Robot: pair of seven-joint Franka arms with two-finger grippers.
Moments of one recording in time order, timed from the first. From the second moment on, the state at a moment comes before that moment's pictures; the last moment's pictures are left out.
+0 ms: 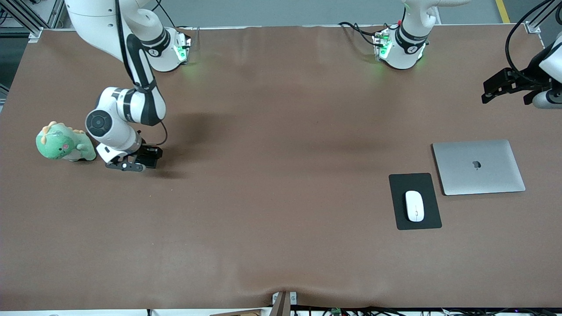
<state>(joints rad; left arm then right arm) -0.03 -0.05 -0.02 -1.55 0.01 1.46 0.00 0.75 0.38 -0.73 -2.37 0.28 2.52 -0.12</state>
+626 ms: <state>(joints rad) -0.01 -0.04 -0.02 -1.55 0.01 1.46 0.00 0.60 0.37 -0.68 -2.40 0.41 2.50 -0.31</state>
